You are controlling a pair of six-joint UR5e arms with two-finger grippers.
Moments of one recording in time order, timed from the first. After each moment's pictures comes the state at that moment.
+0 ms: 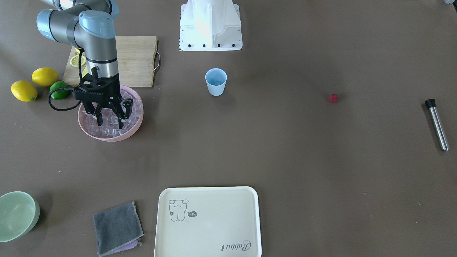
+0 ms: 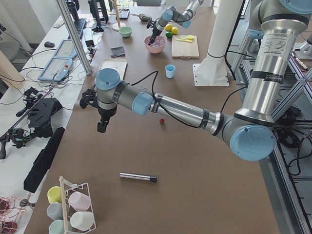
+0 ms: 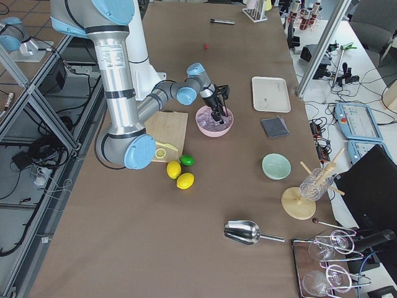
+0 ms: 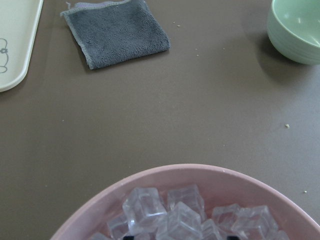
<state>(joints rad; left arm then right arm) -1.52 -1.78 -1.67 -1.70 -2.37 -0.15 0.54 -1.35 1.91 -1.39 1.40 1.28</state>
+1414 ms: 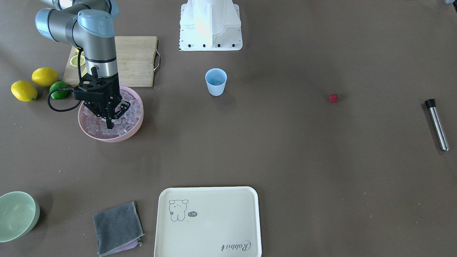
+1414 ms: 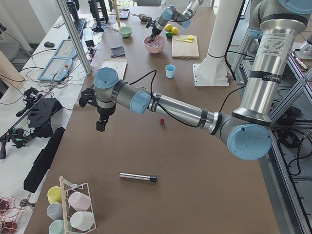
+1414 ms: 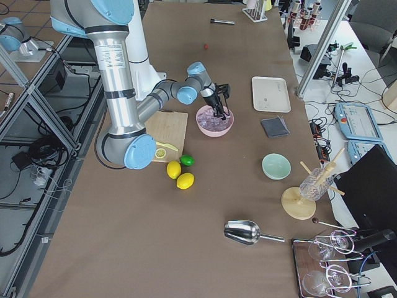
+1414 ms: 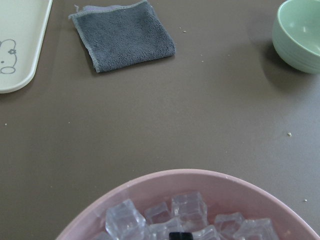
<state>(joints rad) -1.52 -1.80 -1.66 -1.70 -2.37 -0.15 0.55 -1.34 1.92 -1.39 1.41 1.25</state>
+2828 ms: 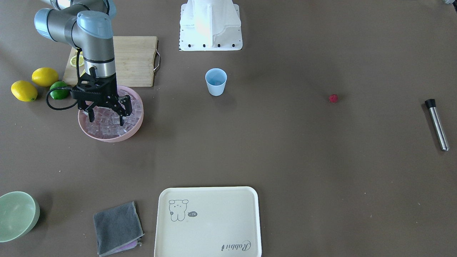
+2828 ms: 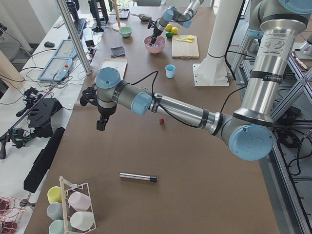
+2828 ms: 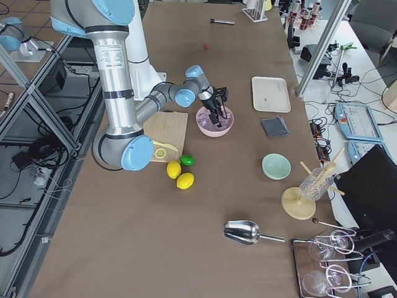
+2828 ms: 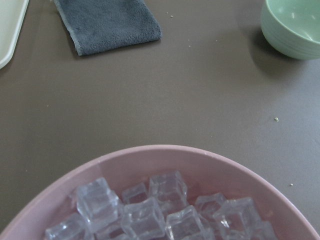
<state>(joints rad) -1.52 -1.79 -1.67 -1.74 -2.37 -0.15 0.52 -1.38 1.91 -1.39 1.40 1.27</state>
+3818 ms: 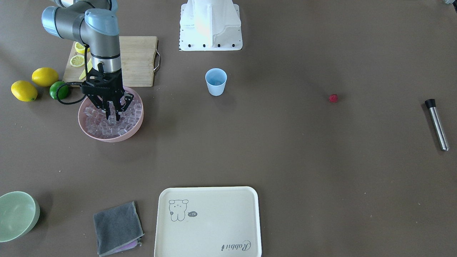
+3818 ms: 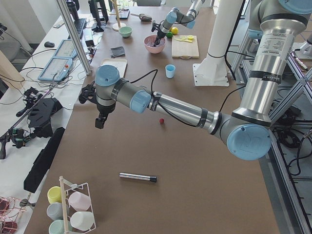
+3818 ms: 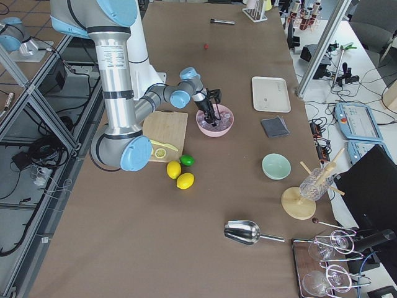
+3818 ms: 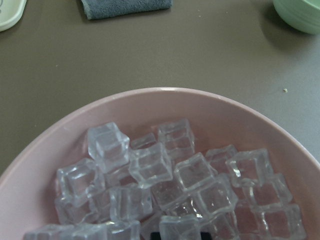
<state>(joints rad) -1.52 -1.80 -1.67 -1.74 -2.37 -0.15 0.47 -1.40 1.94 -1.40 1.39 1.28</state>
